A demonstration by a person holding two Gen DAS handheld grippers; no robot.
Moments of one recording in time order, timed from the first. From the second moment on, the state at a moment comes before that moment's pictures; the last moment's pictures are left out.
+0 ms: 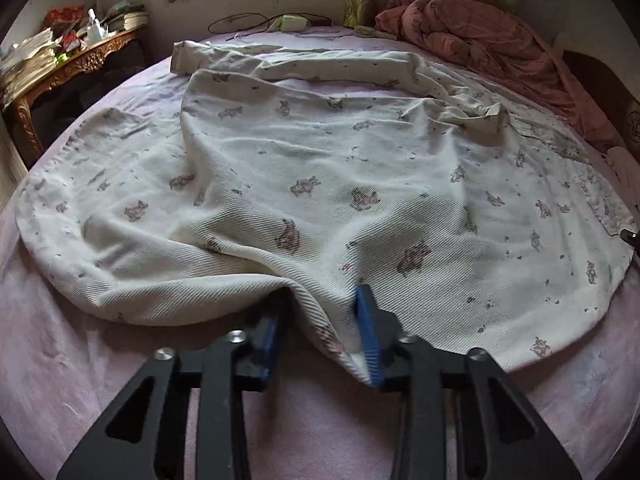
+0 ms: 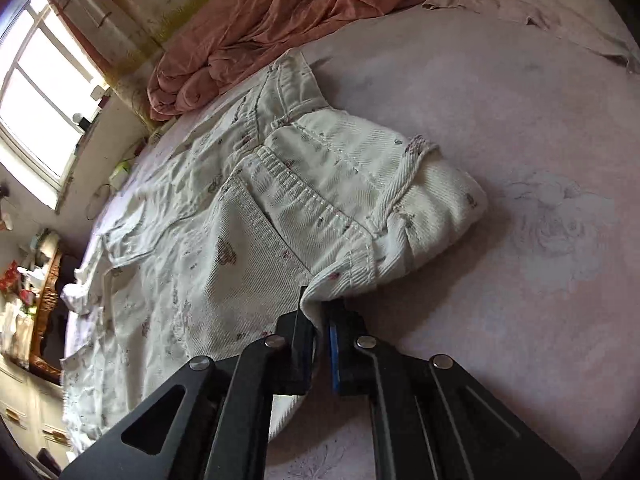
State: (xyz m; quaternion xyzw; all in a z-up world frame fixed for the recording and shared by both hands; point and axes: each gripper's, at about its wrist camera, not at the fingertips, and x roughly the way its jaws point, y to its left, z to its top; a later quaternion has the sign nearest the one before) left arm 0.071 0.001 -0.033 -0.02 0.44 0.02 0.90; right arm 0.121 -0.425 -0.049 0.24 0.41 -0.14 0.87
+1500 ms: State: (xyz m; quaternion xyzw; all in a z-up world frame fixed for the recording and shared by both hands) left arm 0.357 0.117 0.021 -0.19 0.46 0.08 0.86; right arm 0.280 -0.289 0.068 0.19 0.40 -0.02 0.90
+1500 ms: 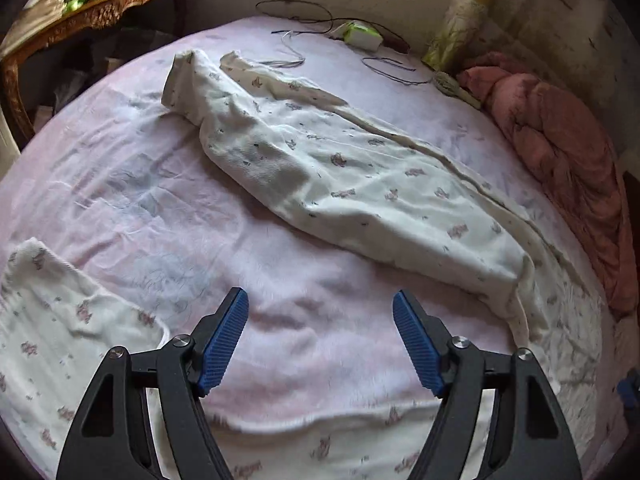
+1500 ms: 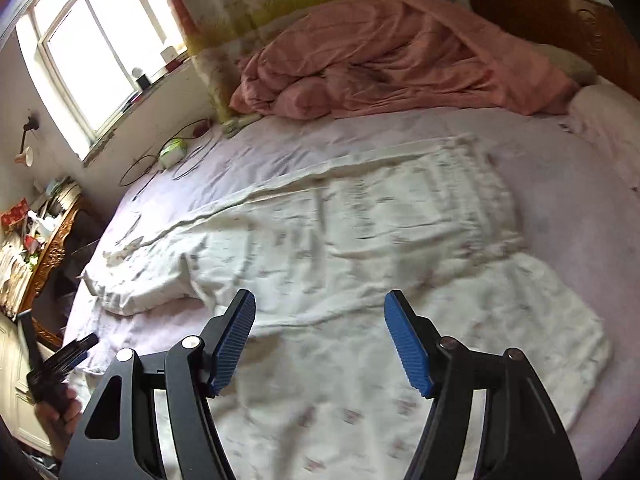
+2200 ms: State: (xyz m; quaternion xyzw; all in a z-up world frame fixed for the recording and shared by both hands) left arm 0.403 0.165 0.002 -0.22 0.44 0.10 0.87; right arm 0.376 -0.156 0.007 0.10 0.48 0.02 0.87
